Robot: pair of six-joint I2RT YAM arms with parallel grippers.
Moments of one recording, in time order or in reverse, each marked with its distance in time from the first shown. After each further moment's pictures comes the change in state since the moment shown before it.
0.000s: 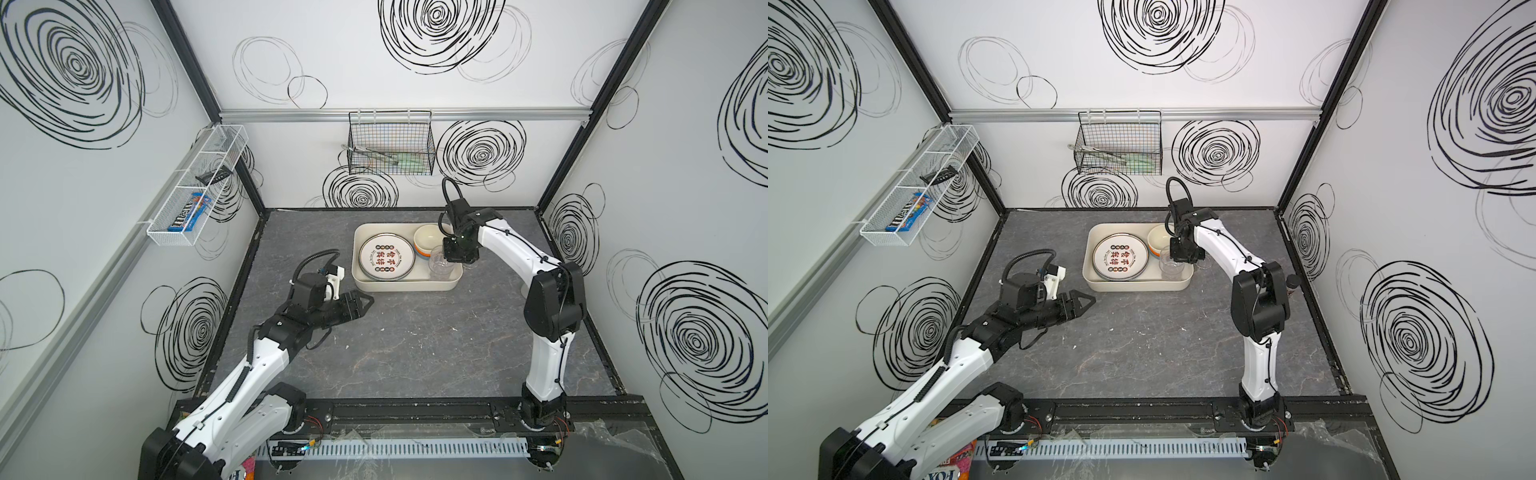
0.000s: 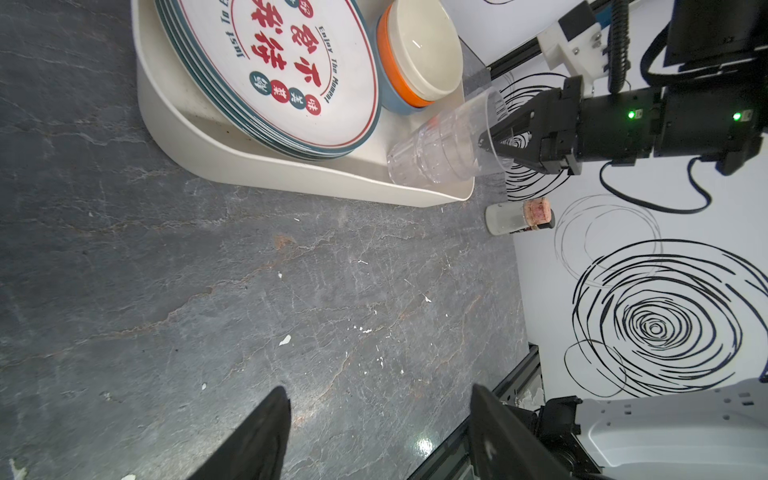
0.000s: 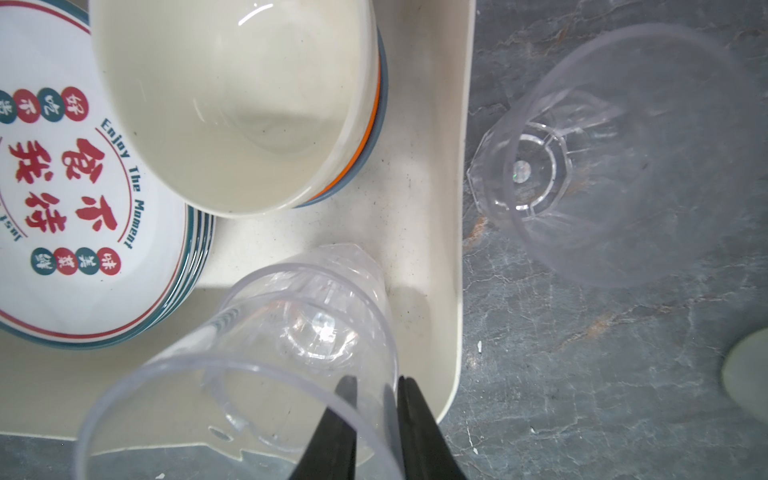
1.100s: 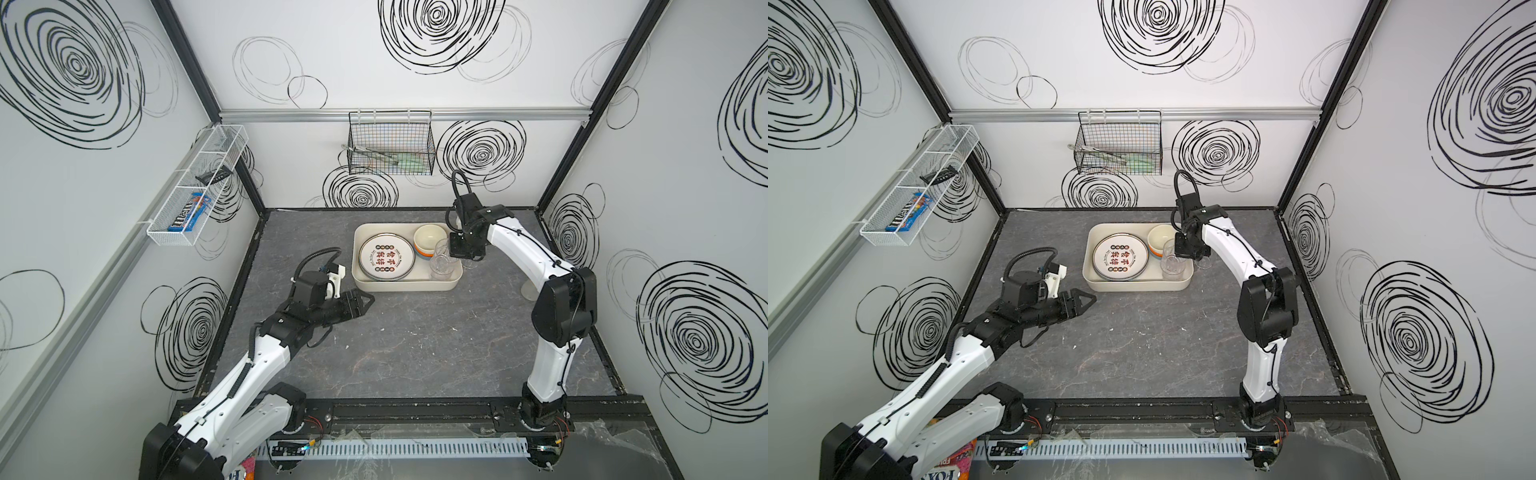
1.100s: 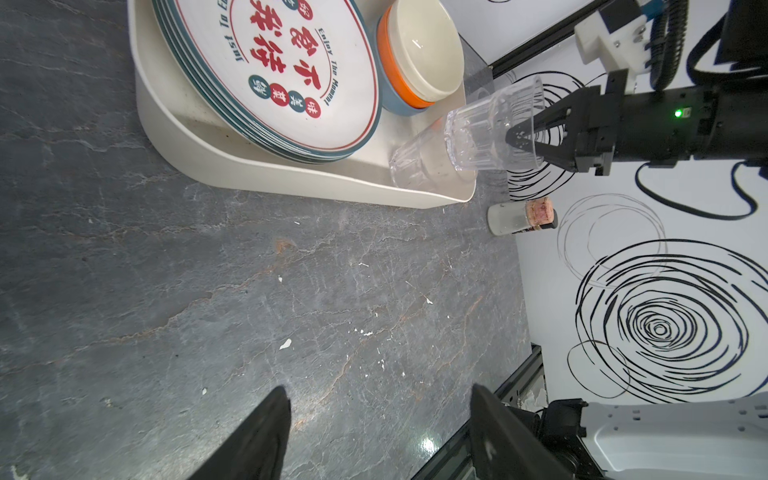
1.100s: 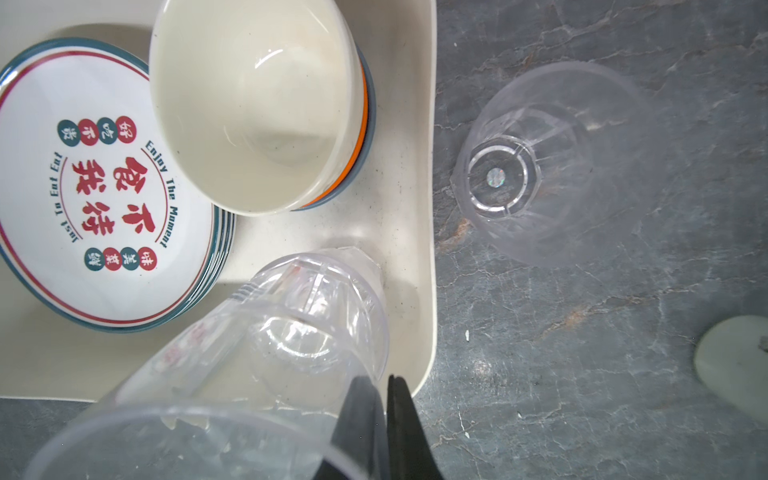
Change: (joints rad) left arm -0.002 0.023 0.013 0.001 -0.003 0.010; right arm -0.027 -0.061 0.000 -0.015 -0.025 -0.006
